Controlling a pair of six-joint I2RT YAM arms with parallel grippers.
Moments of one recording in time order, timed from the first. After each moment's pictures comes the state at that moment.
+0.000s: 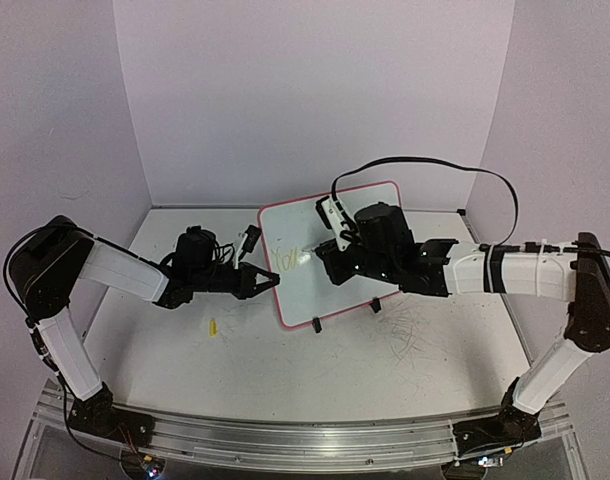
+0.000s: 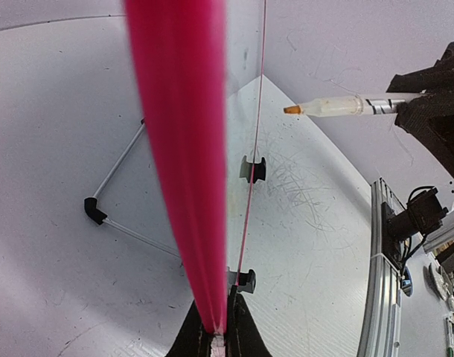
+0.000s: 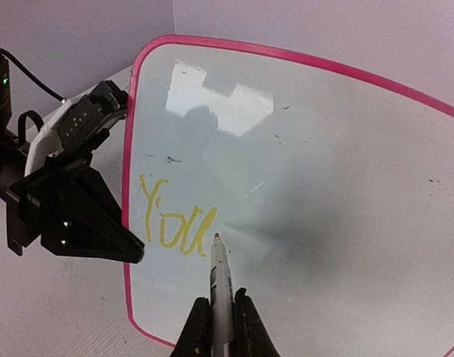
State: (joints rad) left arm -0.63 1.74 0.79 0.56 0.58 -0.34; right arm 0.92 1.62 1.15 0.02 0.19 0.07
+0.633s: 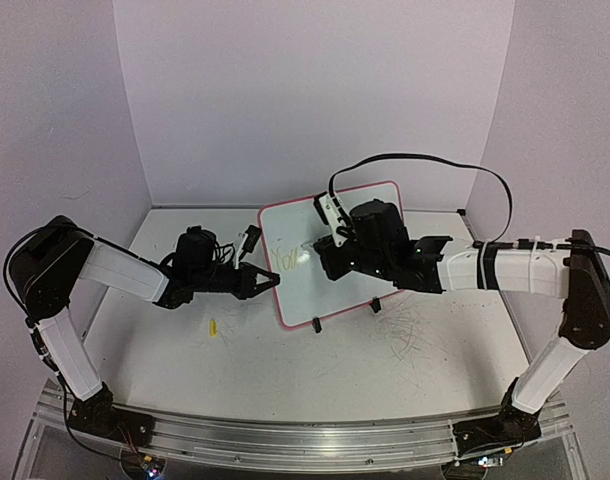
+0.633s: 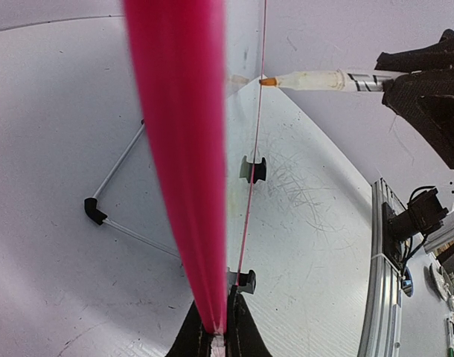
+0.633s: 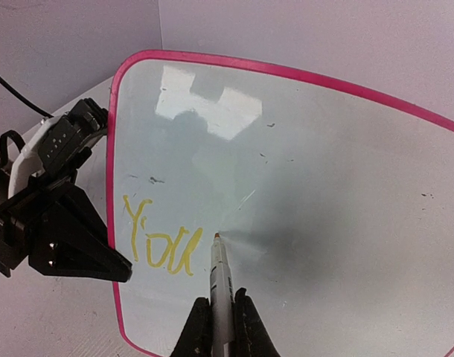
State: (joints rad) left arm -0.63 1.74 0.79 0.56 0.57 -0.34; right arm 0.92 1.66 1.19 0.03 0.23 0.07
